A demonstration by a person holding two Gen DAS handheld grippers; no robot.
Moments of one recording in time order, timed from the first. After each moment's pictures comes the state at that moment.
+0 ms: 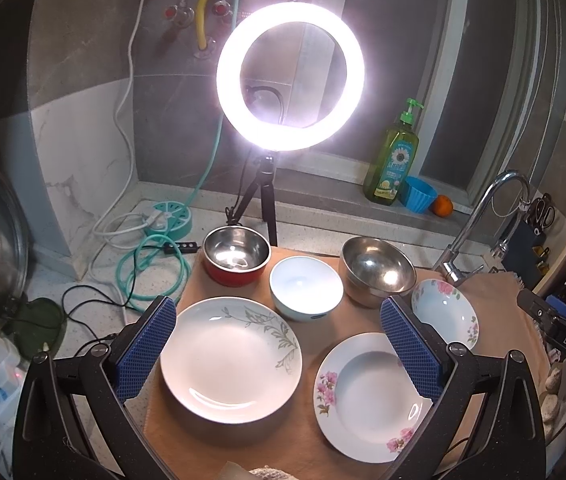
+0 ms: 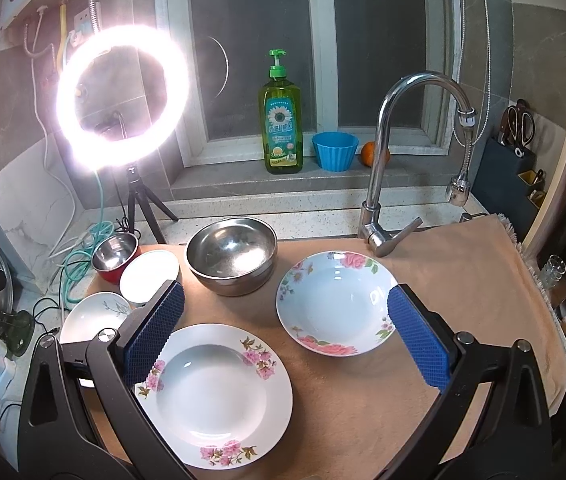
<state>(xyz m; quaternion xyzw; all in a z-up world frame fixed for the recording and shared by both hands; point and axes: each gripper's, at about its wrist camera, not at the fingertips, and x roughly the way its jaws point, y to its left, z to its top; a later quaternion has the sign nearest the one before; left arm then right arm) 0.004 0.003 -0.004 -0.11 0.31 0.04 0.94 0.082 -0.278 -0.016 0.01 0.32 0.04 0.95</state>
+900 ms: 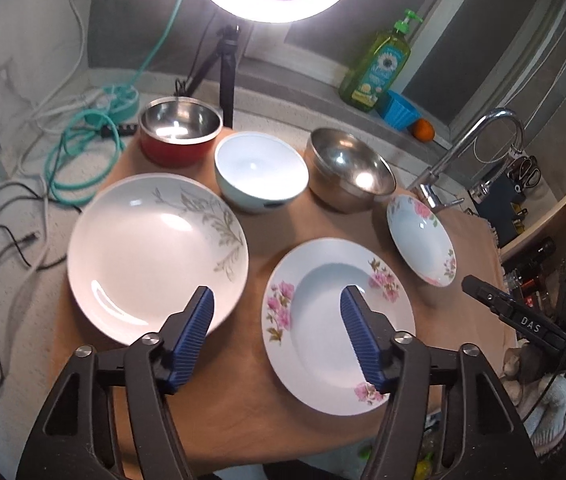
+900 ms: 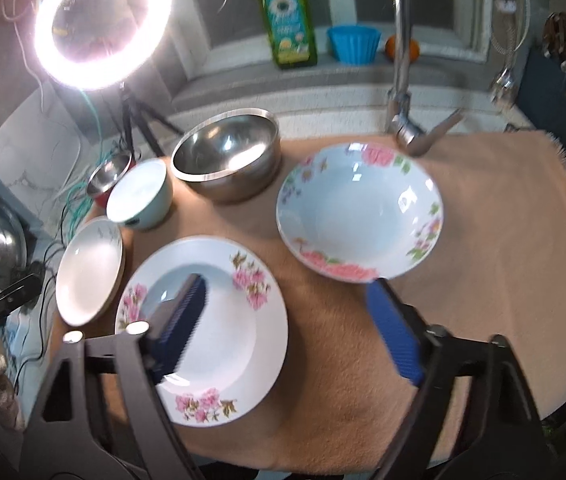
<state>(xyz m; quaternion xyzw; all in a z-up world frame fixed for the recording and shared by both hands) 0.027 -0.025 -0.088 -0.19 0.46 -0.04 0.87 0.123 -0.318 -0.106 0.05 0.49 0.12 0.86</state>
